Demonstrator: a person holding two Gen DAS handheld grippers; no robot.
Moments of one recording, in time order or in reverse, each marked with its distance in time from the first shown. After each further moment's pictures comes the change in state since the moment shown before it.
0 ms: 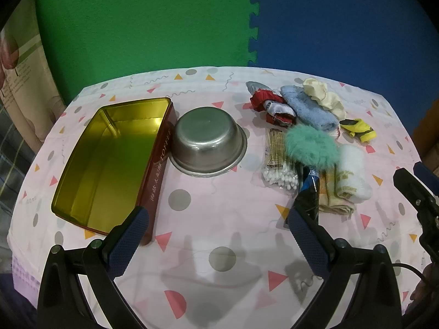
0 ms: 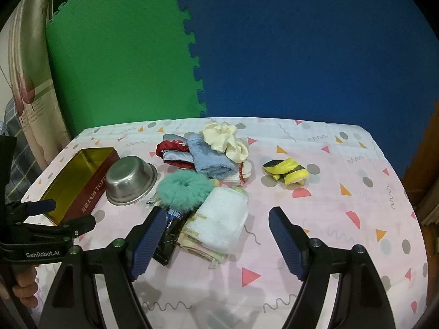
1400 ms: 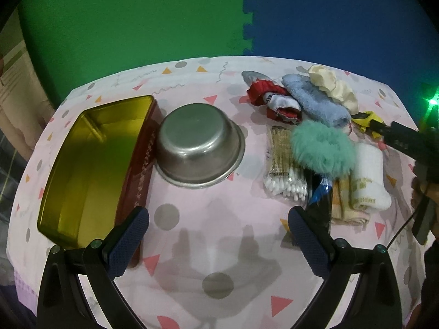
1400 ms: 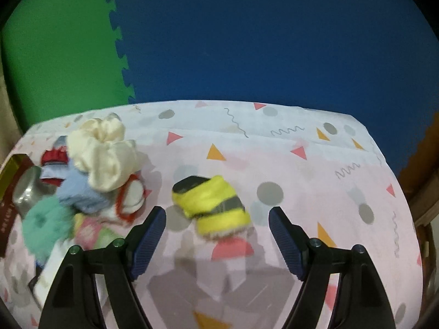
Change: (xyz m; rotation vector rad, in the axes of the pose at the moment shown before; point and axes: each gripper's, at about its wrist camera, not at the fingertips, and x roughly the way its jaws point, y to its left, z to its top) left arm 0.044 -0.010 0.017 0.039 0.038 -0.007; right arm 0.154 -0.114 0.042 -0.012 0.110 -0.126
